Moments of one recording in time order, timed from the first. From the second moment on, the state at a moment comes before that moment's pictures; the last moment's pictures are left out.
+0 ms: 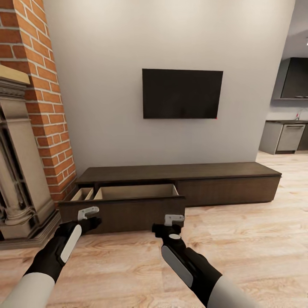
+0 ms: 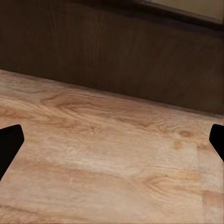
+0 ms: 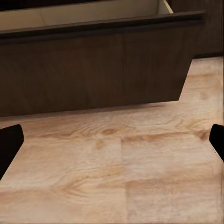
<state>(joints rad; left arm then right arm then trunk) -0.57 0.13 0.02 -0.96 0.35 0.62 0.16 -0.60 0.09 0.75 -0.96 -0.71 0.28 -0.64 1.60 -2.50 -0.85</state>
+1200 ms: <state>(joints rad) -0.45 0.13 -0.11 -1.11 0.34 0.46 0.10 -0.60 0.09 0.75 -0.85 -0.55 0.03 -0.57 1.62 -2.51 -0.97</state>
